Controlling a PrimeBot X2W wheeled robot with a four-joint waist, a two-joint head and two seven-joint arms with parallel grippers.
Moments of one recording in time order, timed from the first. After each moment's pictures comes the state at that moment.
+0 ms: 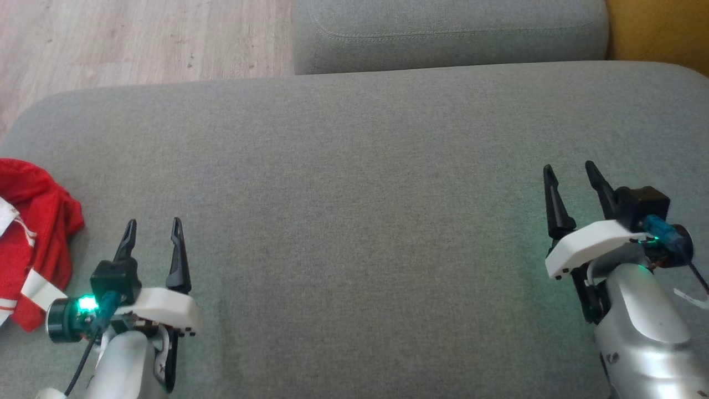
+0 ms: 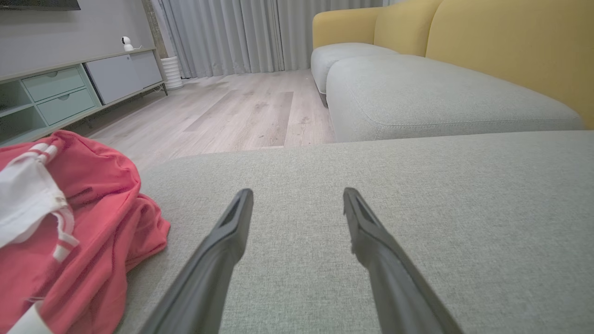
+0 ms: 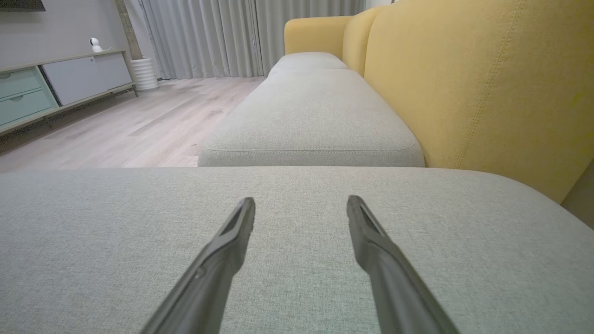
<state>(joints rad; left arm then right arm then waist) -0.32 0.14 -0.06 0.67 -0.12 -0.03 -0.25 -0.45 -0.13 0.05 0.77 0.11 0.13 -0.25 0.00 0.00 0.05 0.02</state>
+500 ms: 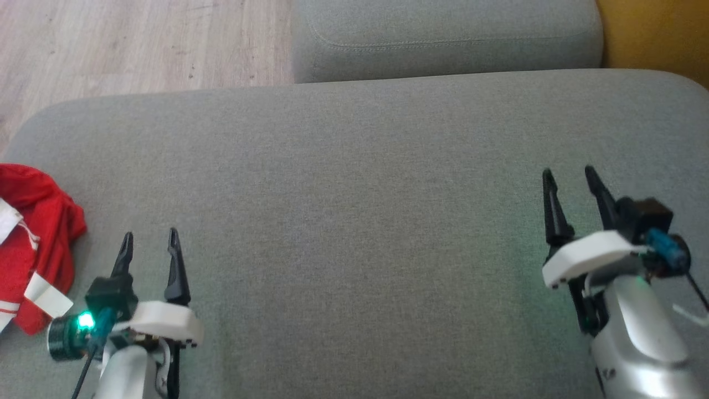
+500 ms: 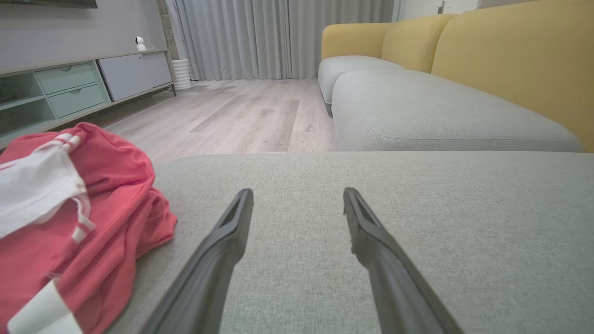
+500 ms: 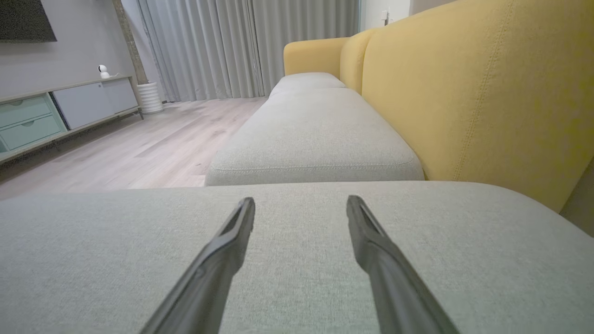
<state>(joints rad) -0.26 0.11 -0.01 0.61 -0.13 -0.03 -0.25 -0.39 -0.11 0.03 0.67 0.12 0.13 -0.25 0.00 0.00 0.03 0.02</state>
